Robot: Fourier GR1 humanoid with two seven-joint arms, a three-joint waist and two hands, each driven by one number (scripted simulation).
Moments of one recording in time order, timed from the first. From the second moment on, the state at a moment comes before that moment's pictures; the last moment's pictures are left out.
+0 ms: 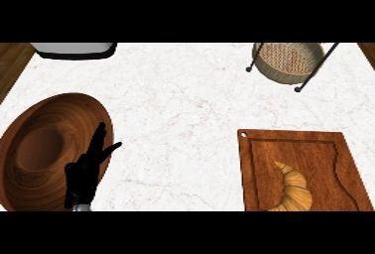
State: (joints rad) left arm 0.10 0.02 -0.04 -1.53 -0.15 0.12 0.06; right arm -0.74 -0.79 -0.34 -1.50 0.44 0.36 0.60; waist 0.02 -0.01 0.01
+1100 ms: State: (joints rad) left arm 0.07 0.02 -0.03 -1.51 -0.15 0.09 0.04; right arm -1.13 -0.66 -0.16 -0.73 0.68 0.12 0.33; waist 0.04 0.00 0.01
